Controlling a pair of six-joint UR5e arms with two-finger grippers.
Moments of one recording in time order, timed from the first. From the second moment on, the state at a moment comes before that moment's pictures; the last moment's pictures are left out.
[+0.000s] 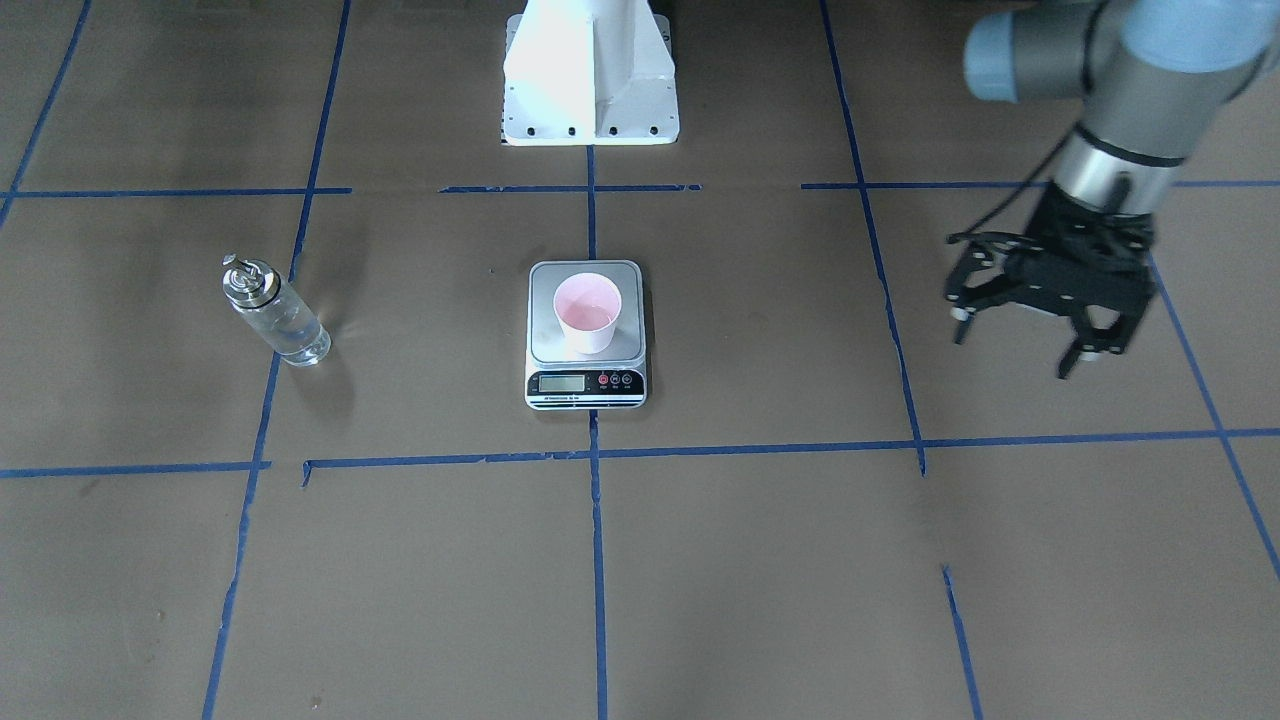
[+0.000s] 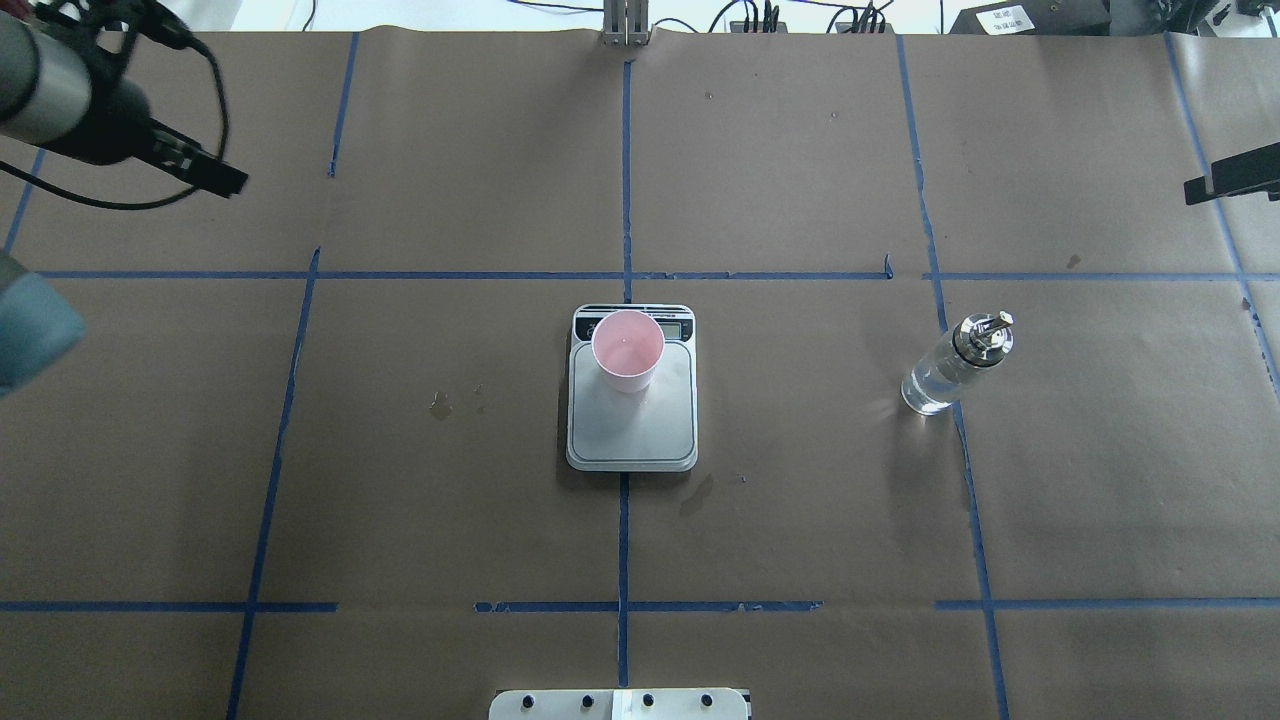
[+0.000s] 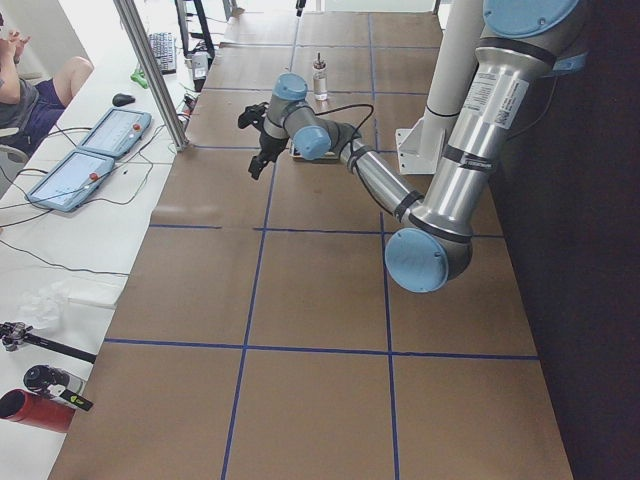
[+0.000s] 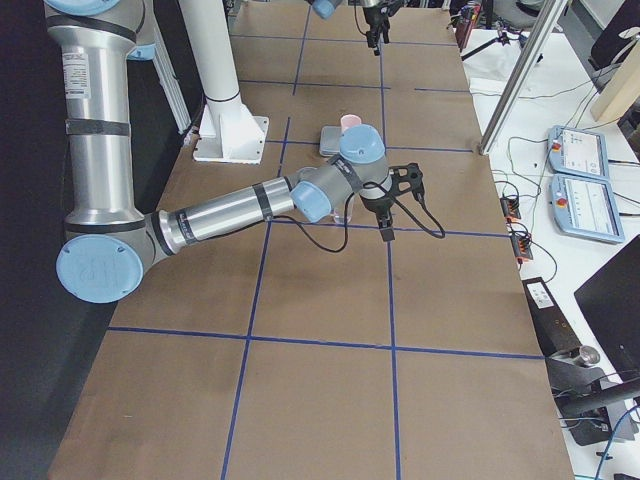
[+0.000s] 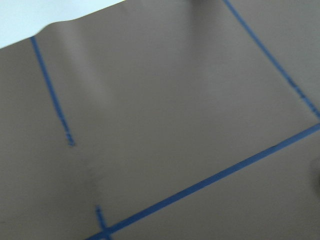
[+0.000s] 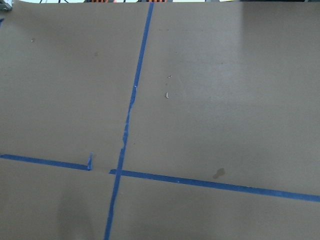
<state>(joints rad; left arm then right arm) -1.13 -1.85 -1.86 -1.77 -2.04 -0.22 1.28 -1.57 1.97 -1.20 2.28 0.63</state>
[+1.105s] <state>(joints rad) -1.63 -1.61 -1.68 -1.61 -2.26 0.11 0.83 -1.68 2.29 -1.20 1.87 1.06</state>
